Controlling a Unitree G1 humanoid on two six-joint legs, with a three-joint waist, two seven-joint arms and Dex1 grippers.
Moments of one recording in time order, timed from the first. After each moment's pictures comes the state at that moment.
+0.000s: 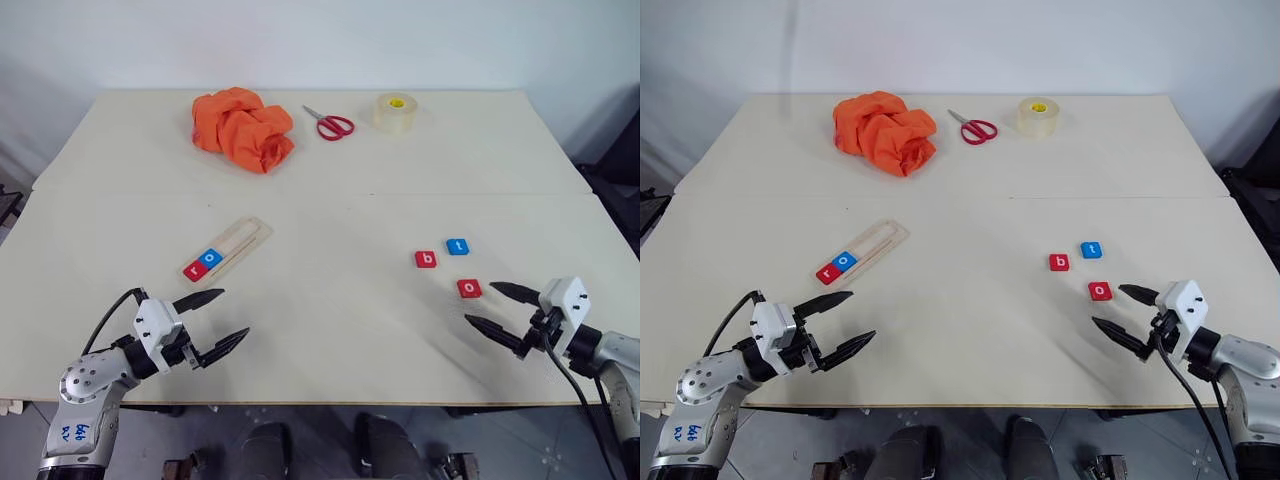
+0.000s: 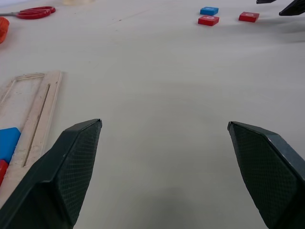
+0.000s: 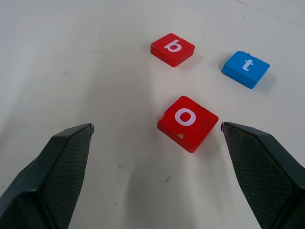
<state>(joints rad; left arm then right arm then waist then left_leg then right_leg) 0.10 0.56 0.22 -0.07 -0.41 -0.11 -0.93 -0.01 -0.74 -0.31 0.16 0.41 0.03 1.08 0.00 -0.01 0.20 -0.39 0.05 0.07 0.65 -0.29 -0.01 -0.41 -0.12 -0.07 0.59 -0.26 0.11</state>
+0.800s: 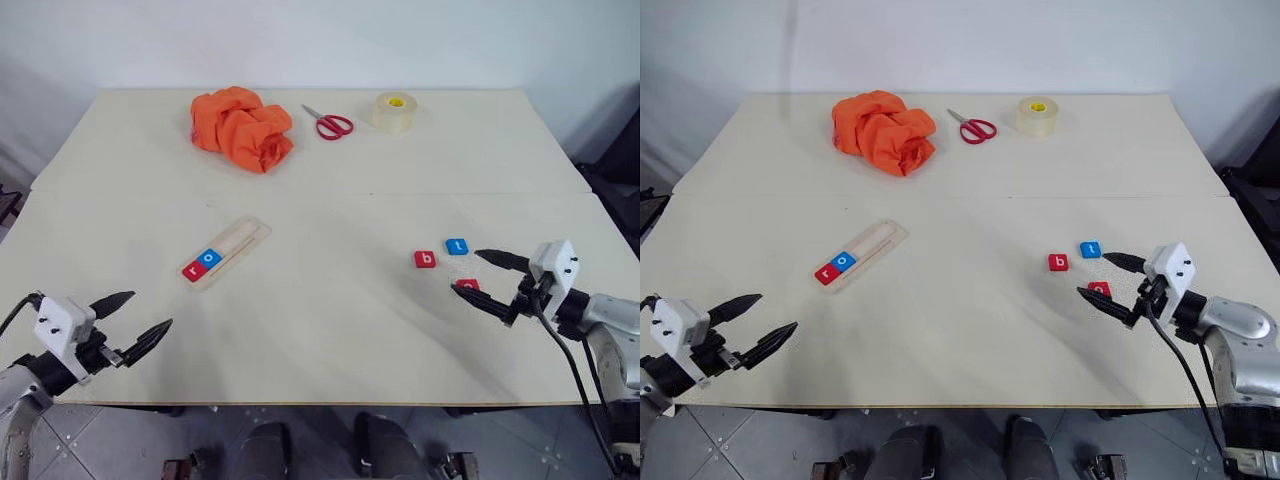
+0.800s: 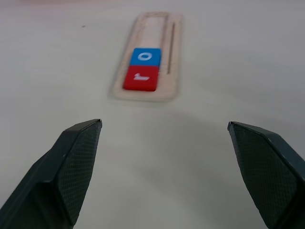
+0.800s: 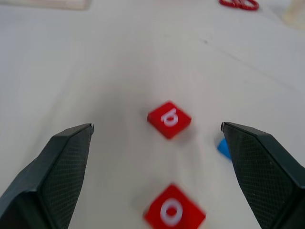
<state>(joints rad) 0.24 0.71 0.55 -0.11 -0.49 0.16 -0.81 -0.27 -0.74 -0.23 0.19 0.42 0.09 1.11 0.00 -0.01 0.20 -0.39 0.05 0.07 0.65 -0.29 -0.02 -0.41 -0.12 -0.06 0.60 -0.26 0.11</state>
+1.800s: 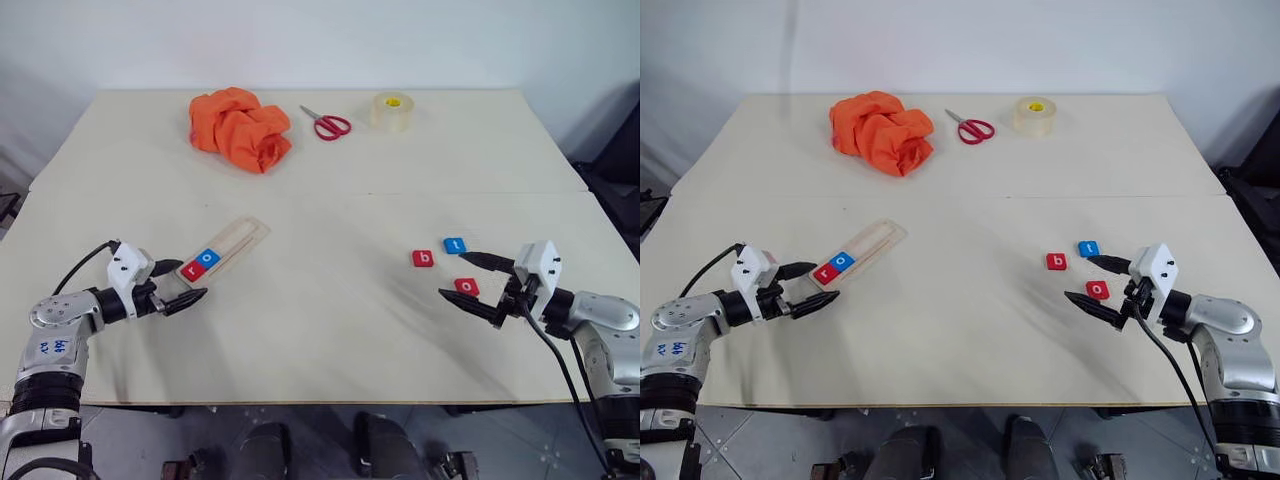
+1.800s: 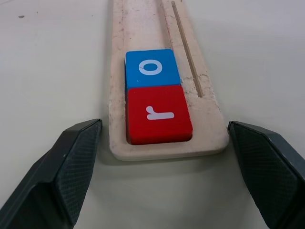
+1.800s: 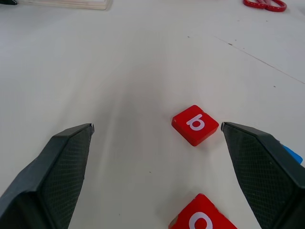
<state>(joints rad) -0.39 0.76 0.17 0.60 -0.26 -0.03 -1.01 -0.22 -0.73 -0.21 0.15 0.42 0.09 1.12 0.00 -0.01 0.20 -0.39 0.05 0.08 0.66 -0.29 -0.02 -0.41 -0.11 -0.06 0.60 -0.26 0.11</state>
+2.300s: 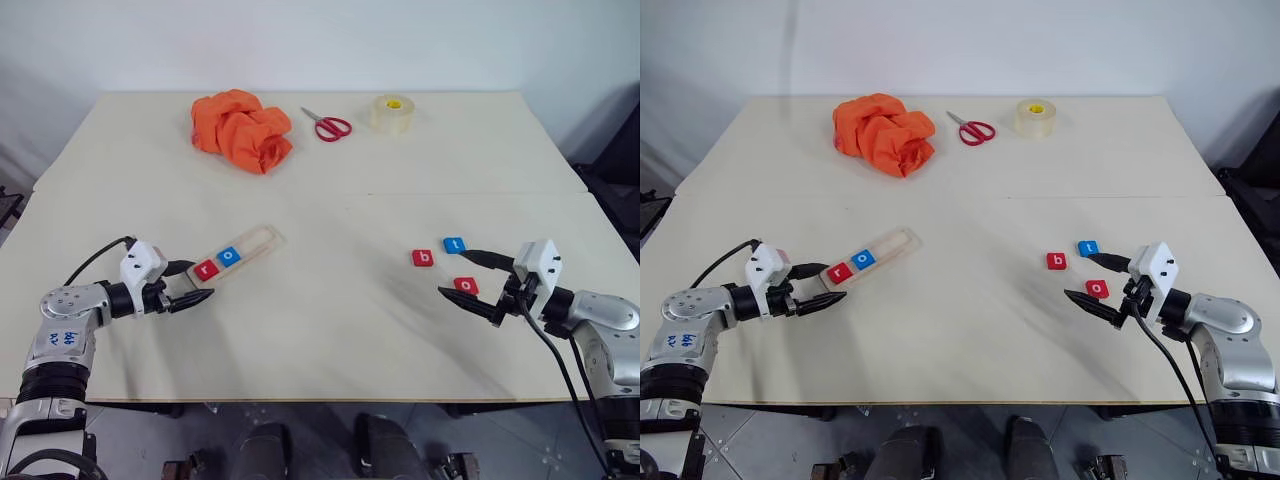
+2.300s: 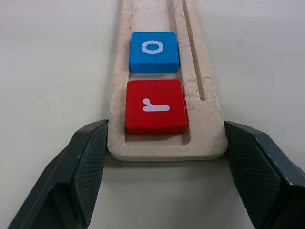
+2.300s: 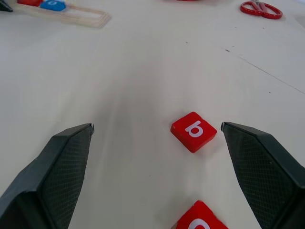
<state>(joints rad) -0.39 0.75 0.09 0.49 -0.23 -0.05 -1.11 -0.23 -0.73 -0.20 0.14 0.42 0.09 1.11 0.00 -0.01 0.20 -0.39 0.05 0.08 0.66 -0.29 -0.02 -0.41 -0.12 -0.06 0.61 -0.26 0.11</state>
